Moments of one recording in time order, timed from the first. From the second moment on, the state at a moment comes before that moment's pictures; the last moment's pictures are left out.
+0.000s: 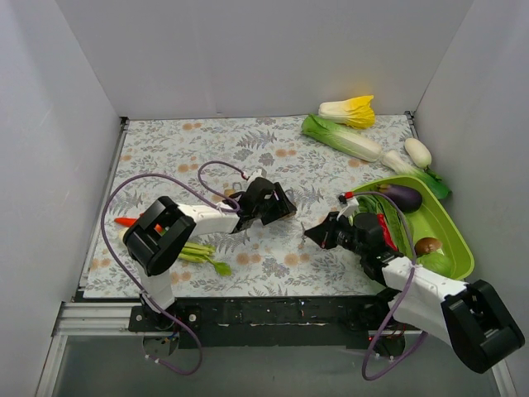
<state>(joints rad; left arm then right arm) -0.78 1.83 0.98 0.19 -0.02 -1.05 0.52 0.98 0.20 0.43 -0.33 0.60</state>
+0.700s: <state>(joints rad) -0.83 1.78 0.85 0.33 -0.12 -1.16 0.56 1.32 0.27 0.64 -0.31 0.66</state>
